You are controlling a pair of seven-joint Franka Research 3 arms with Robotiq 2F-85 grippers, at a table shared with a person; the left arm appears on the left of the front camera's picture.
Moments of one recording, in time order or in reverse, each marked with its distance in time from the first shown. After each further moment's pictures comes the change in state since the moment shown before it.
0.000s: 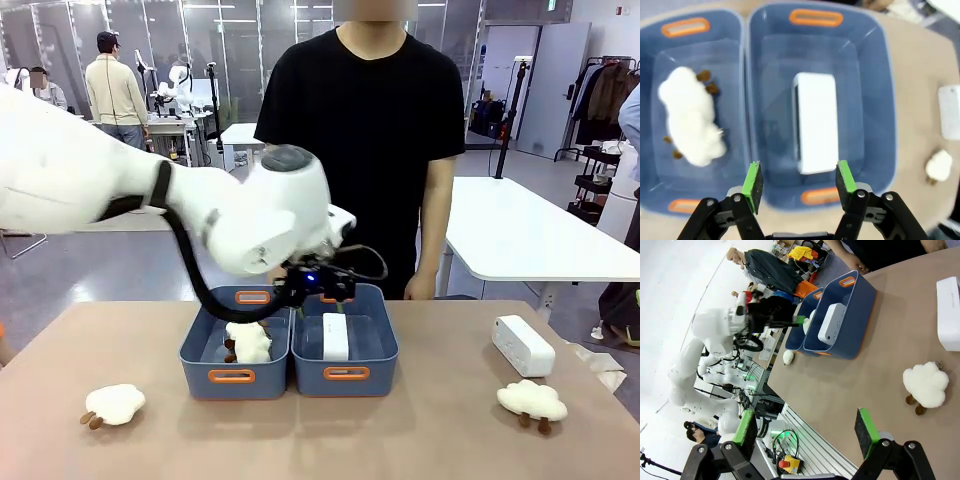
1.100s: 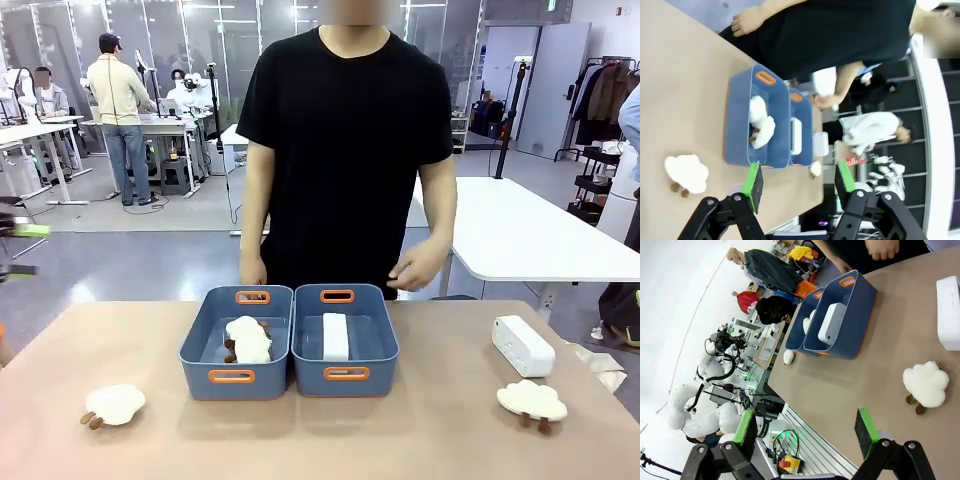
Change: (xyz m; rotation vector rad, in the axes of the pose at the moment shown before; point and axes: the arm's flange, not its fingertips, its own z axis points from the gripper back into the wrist) left arm -0.074 0.481 0.184 -0.794 -0.267 0.492; right arm 0.000 -0.001 0.000 0.001 0.000 -0.003
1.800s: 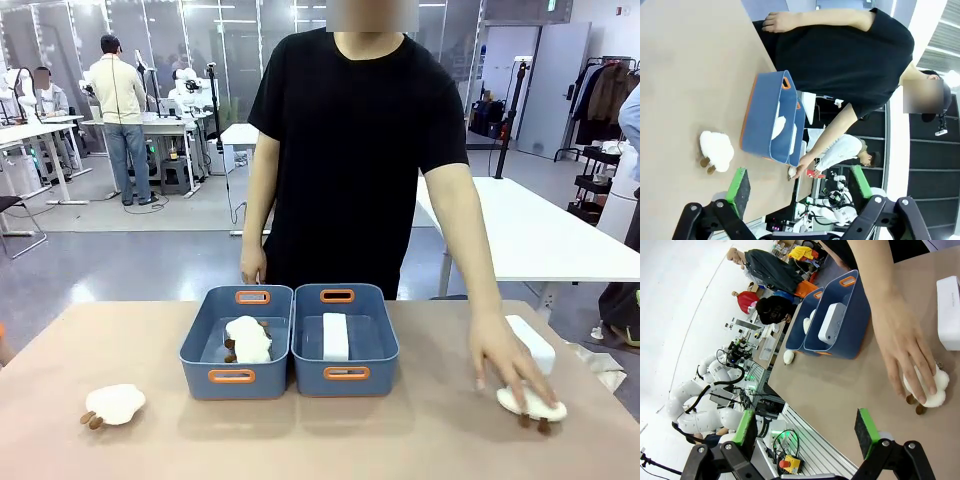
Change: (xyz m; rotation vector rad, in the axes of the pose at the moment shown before) left arm -0.007 0.127 0.070 -0.096 -0.039 0.281; right arm 0.000 0.000 0.000 0.001 0.000 0.000
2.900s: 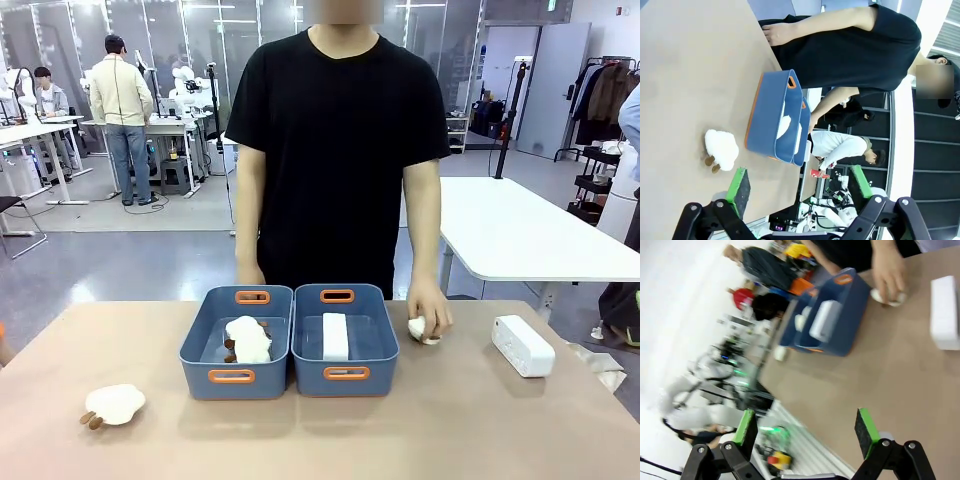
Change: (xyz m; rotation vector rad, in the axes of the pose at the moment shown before) left arm -0.001 0.000 0.000 0.025 -0.001 -0.003; right arm 0.003 -0.001 -0.001 -0.080 0.033 0.054
